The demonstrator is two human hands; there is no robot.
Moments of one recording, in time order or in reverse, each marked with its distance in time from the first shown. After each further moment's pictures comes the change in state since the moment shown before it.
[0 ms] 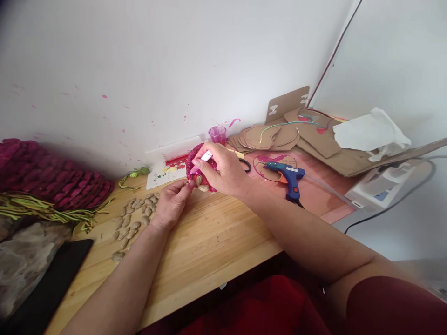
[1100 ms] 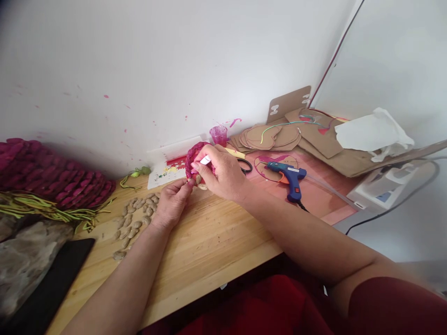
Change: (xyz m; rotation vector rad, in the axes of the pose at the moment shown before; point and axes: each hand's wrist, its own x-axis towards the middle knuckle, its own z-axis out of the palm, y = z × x) left_hand -0.001 0.003 0.002 -0.028 0.061 -0.081; right_hand -0.005 0.000 0.008 -0.089 0.043 -0.073
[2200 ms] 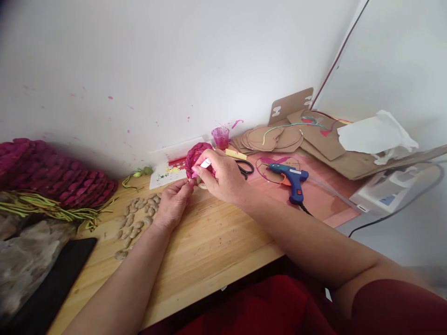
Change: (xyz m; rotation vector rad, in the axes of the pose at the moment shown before) left_hand 0.001 0.001 0.000 -0.004 0.024 -0.005; right_hand -0.002 0.002 0.005 0.014 -0.011 -0.009
